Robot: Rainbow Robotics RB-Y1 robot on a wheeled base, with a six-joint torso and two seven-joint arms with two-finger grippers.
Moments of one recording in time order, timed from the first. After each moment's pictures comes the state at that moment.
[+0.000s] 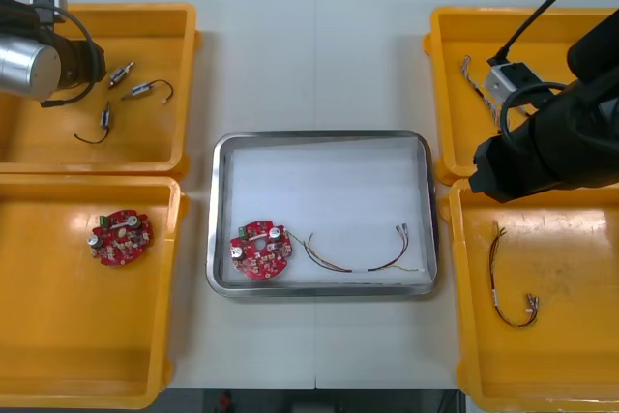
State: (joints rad) right arm -0.55 -0.82 0.17 -2.26 -0.95 1.92 0.99; left arm -0.86 0.78 -0.42 -0.90 0.61 0.67 -1.22
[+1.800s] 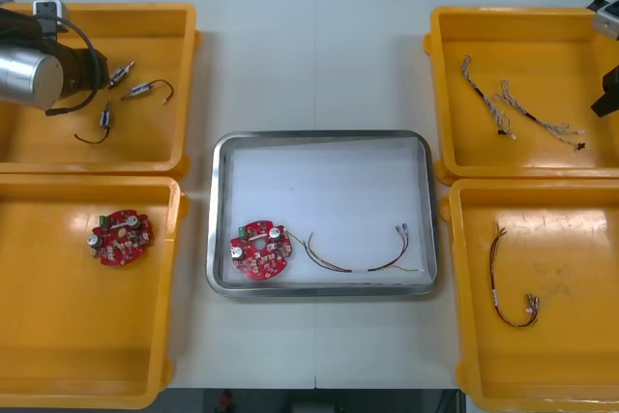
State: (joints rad) right arm -0.81 -0.92 0.06 -1.27 -0.83 1.63 2.08; left arm -0.86 0.78 -0.45 -0.85 0.68 0.62 -1.22
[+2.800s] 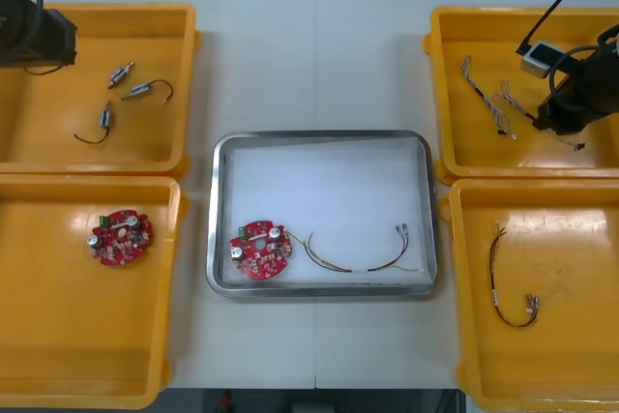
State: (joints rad) right arm -0.85 -0.76 0.17 -0.95 -0.77 1.23 2.41; left arm -0.86 1.05 -0.37 -1.34 1.01 1.26 -1.22
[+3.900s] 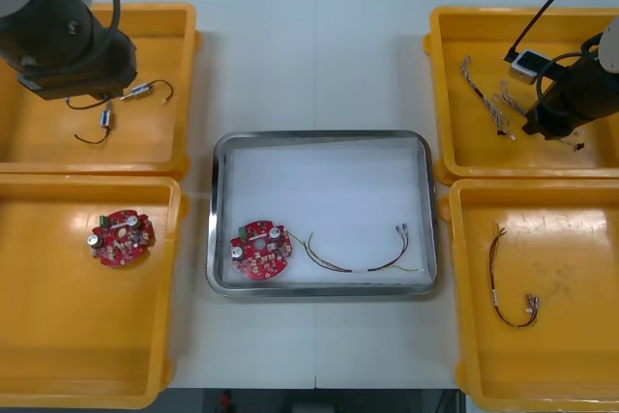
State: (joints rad) right arm -0.88 -0.73 0.22 -0.87 -0.79 1.17 2.43; left arm -0.86 0.92 -0.32 -1.80 0.90 1.78 -0.69
